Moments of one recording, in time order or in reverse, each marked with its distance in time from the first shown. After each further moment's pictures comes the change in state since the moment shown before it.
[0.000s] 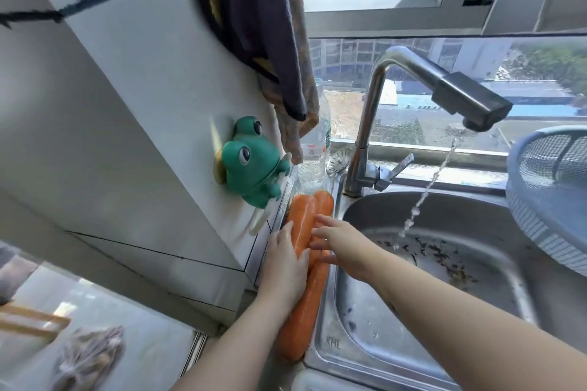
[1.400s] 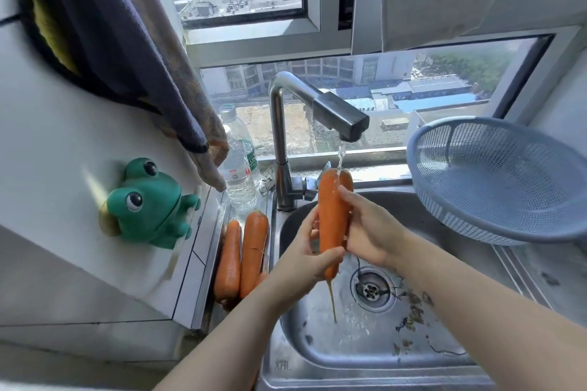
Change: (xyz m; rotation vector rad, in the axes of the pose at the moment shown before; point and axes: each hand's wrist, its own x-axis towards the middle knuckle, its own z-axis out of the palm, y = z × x) left_hand -0.012 0.107 0.033 -0.642 -0.666 0.221; right_hand -0.072 -0.021 -0.121 0.537 -0.036 -0.176
